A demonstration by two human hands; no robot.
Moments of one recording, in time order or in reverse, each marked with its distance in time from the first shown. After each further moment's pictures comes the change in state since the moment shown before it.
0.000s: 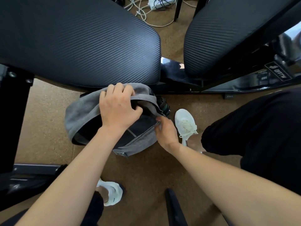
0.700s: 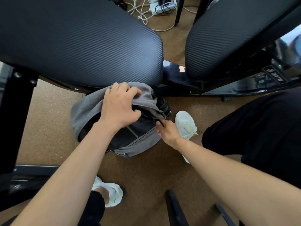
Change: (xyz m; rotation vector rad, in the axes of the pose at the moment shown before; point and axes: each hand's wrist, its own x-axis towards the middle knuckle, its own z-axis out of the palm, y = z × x) left_hand 0.006 -0.021 -0.014 -0.150 -0.203 0.102; right_hand 0.006 -0.011 -0.012 0.166 -0.184 0.132
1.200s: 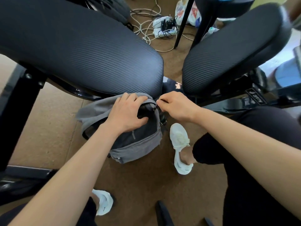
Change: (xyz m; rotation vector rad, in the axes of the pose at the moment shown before) left_hand -0.005 0.010 -0.007 -0.067 -0.085 0.017; right_hand -0.061 -0.164 -0.112 -0.568 -0.060 -0.433
